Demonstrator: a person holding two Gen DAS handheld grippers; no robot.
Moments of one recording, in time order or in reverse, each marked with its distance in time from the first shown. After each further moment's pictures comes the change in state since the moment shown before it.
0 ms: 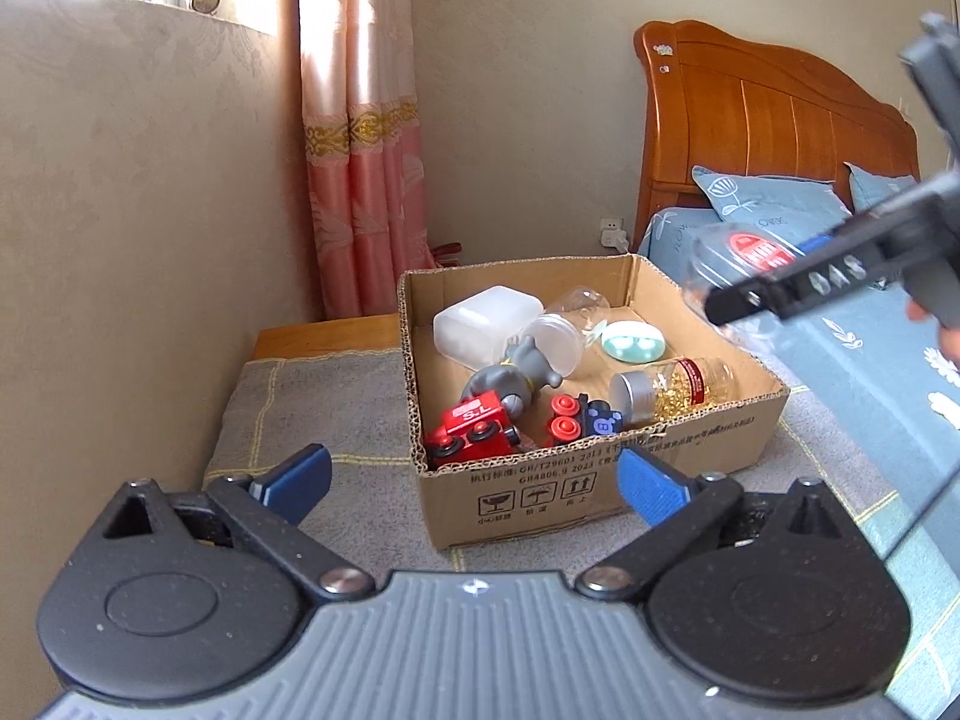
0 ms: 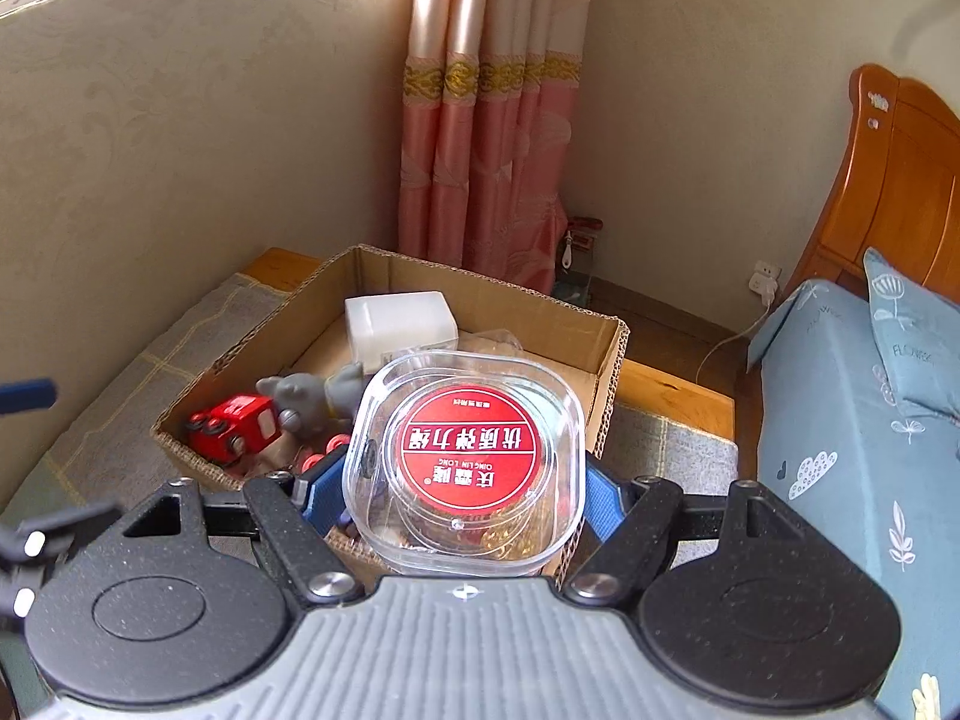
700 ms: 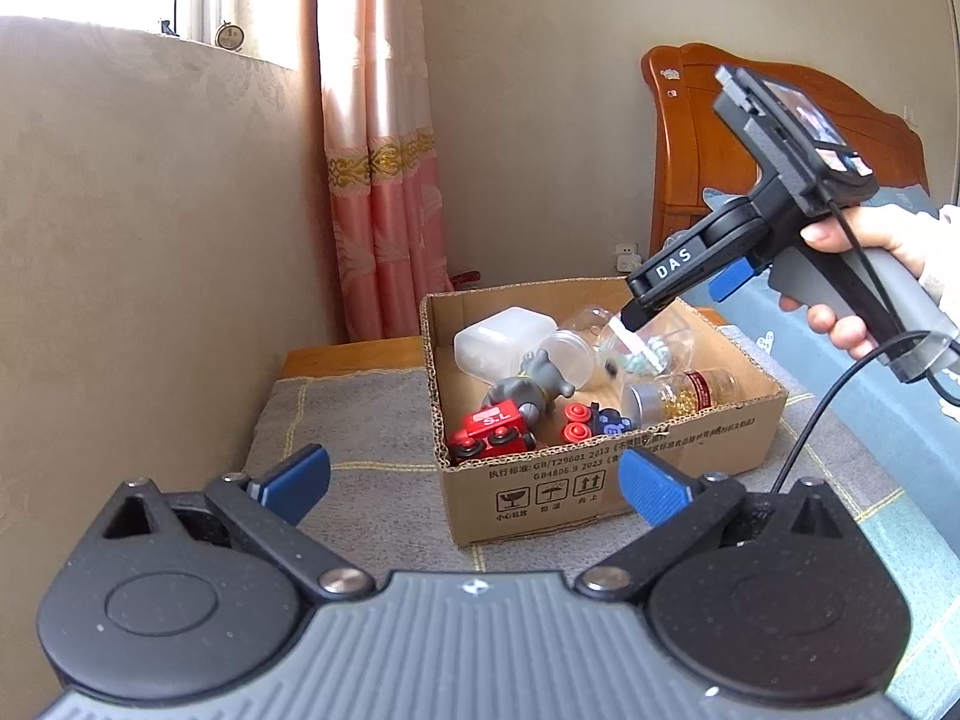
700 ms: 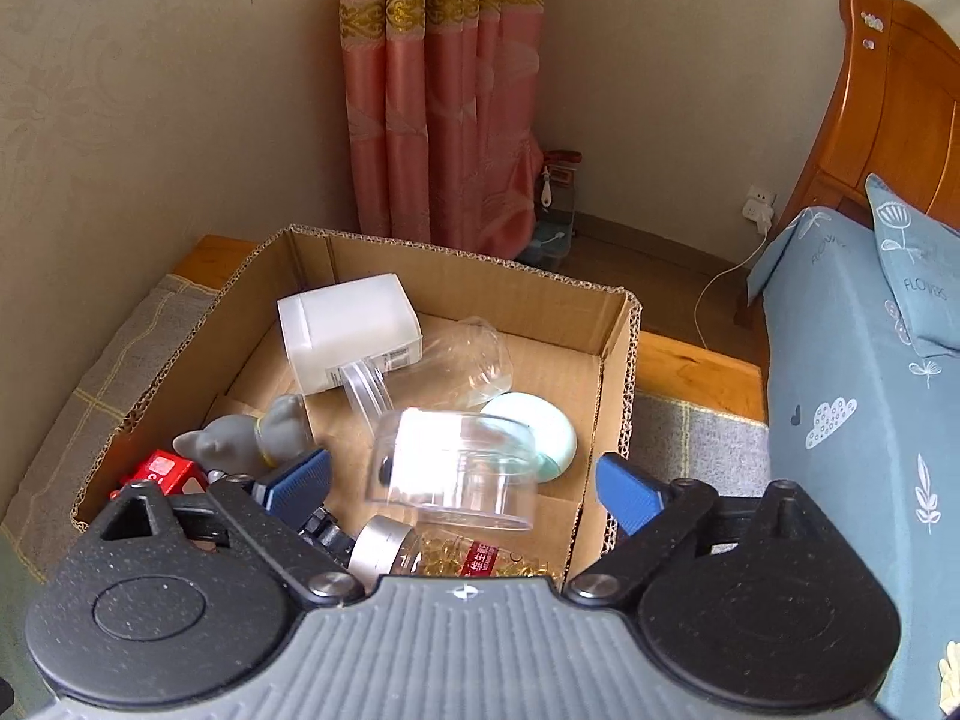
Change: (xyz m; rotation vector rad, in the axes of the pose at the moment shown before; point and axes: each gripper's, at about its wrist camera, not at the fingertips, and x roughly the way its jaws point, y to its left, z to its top) left arm -0.021 0.000 -0.010 0.006 -0.059 0.041; right arm 0.073 -0.011 0.032 0.092 0.122 -0.025
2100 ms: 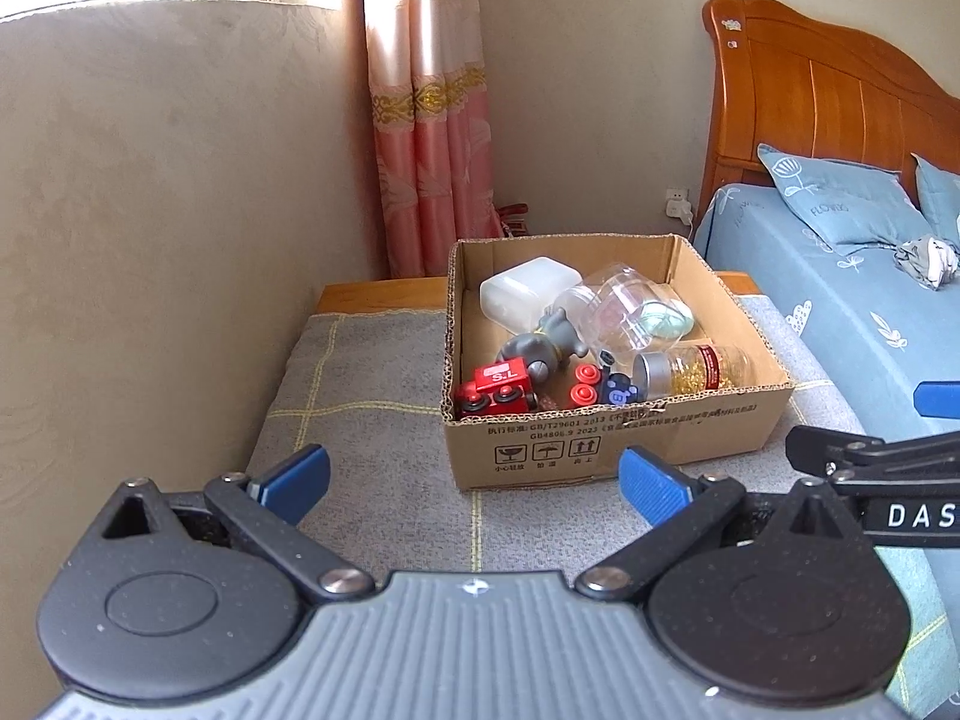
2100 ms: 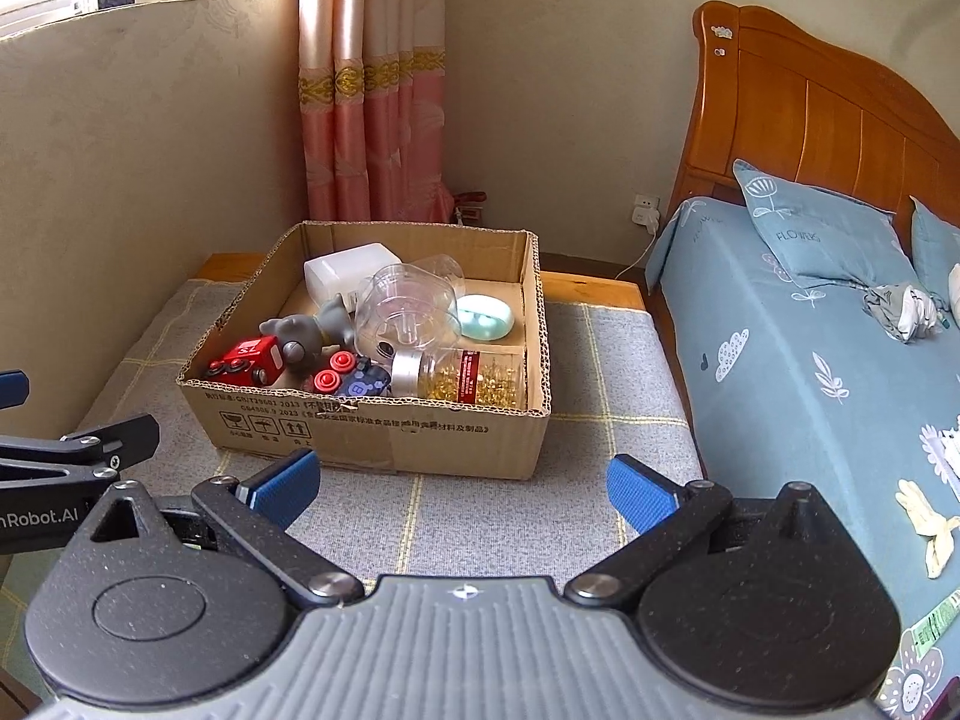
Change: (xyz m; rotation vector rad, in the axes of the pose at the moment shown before) left arm -0.012 -0.023 0.023 -0.073 0.172 0.104; right arm -0.135 0.054 -0.131 0.152 -0.151 -0.160
